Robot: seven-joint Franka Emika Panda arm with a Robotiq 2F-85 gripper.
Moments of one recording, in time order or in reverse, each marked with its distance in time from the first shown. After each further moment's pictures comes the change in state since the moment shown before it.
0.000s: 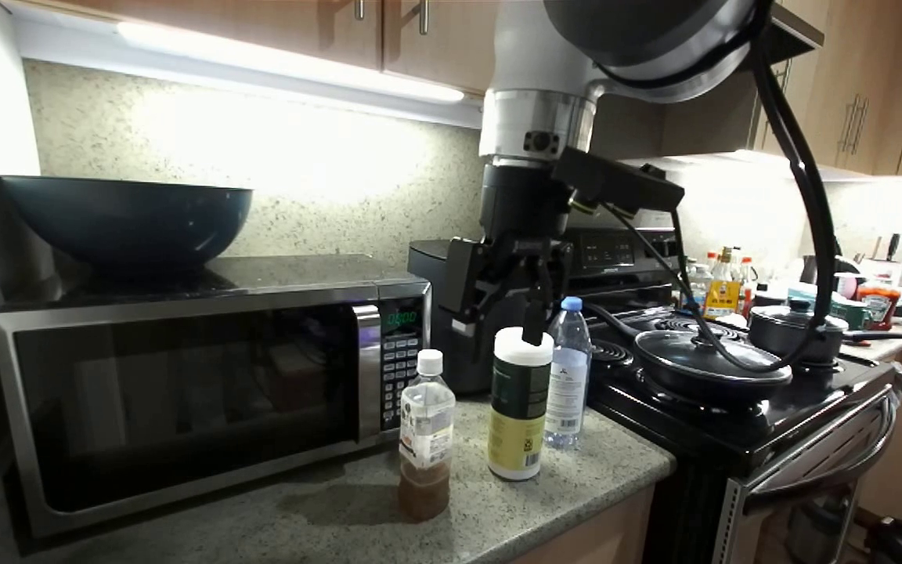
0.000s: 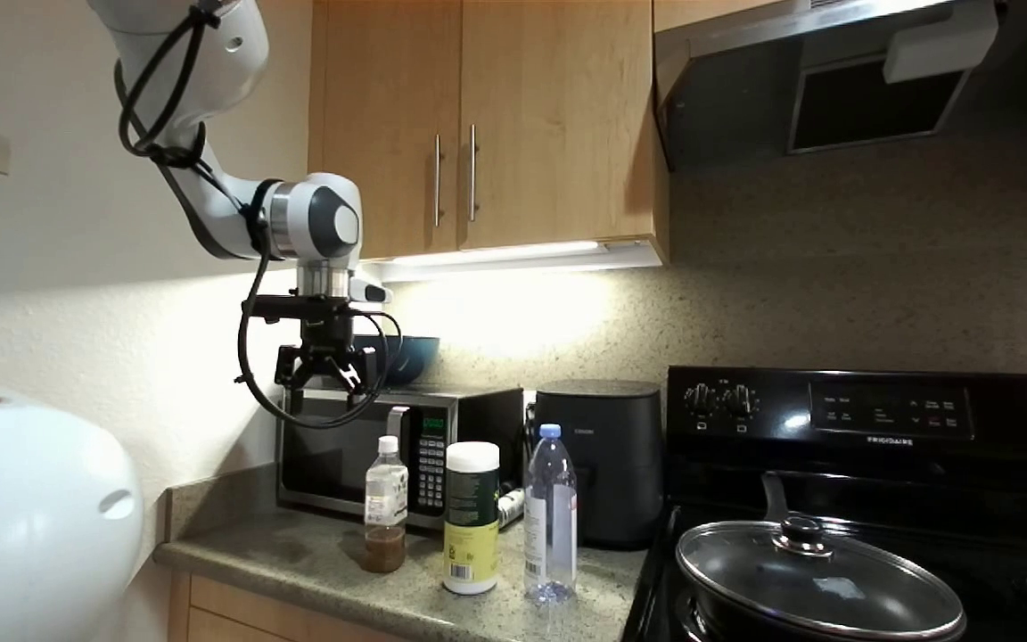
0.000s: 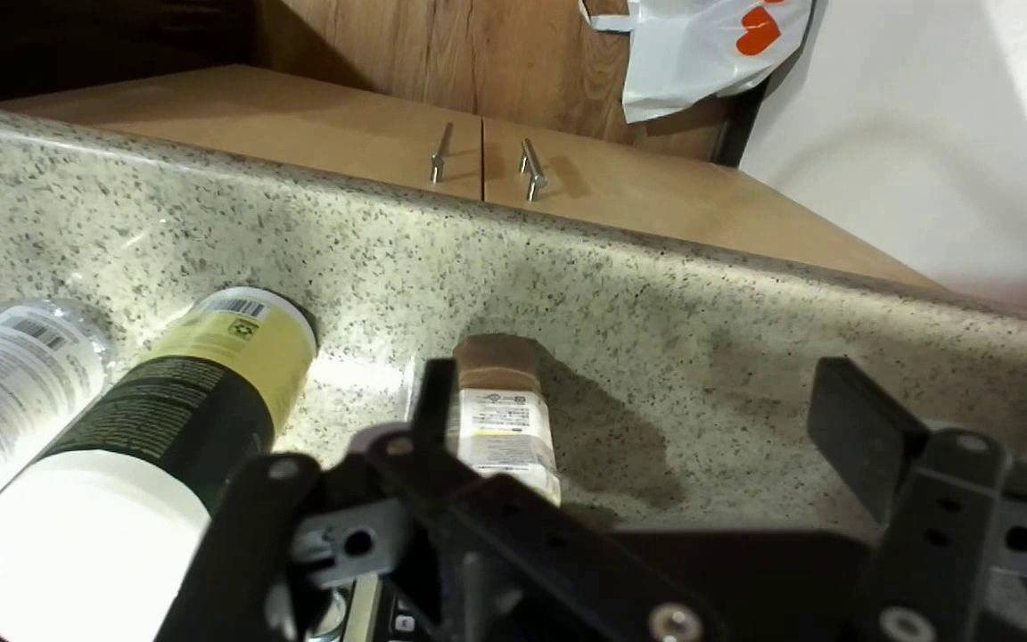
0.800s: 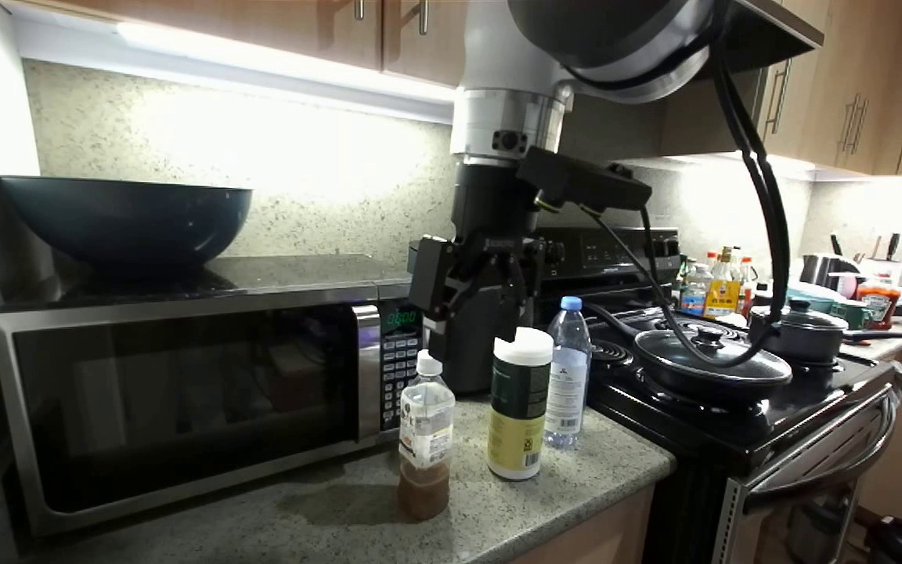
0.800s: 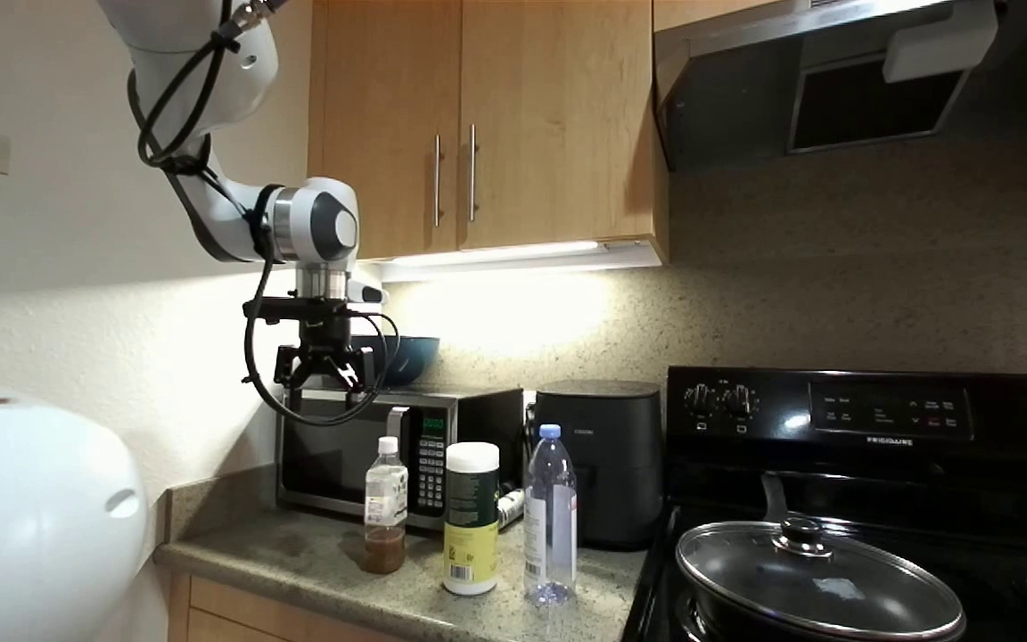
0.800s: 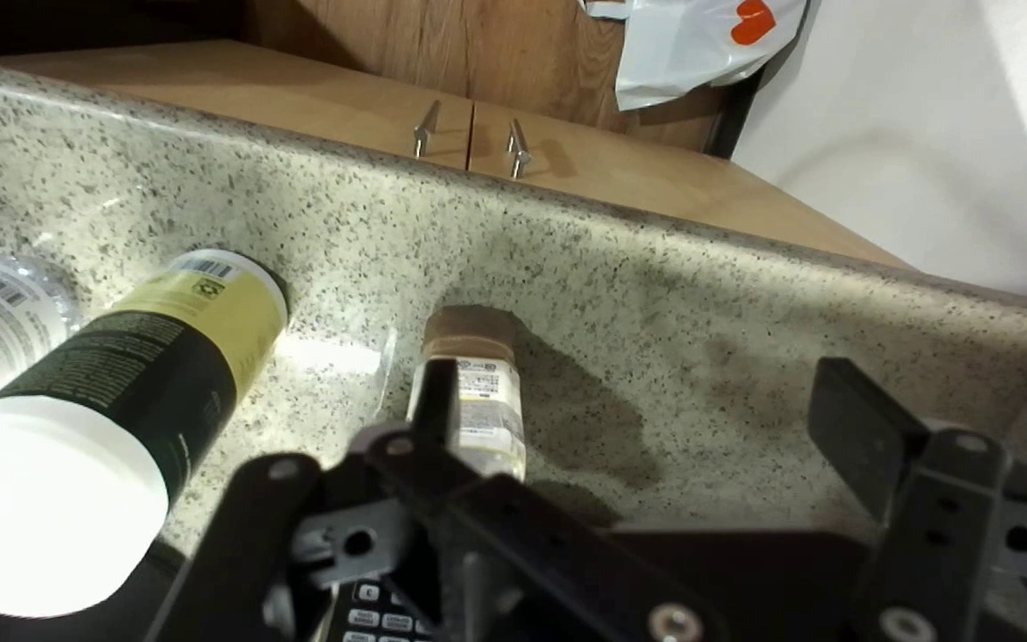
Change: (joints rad) arm 0.017 0.063 0.008 0.070 -0.026 0.000 0.014
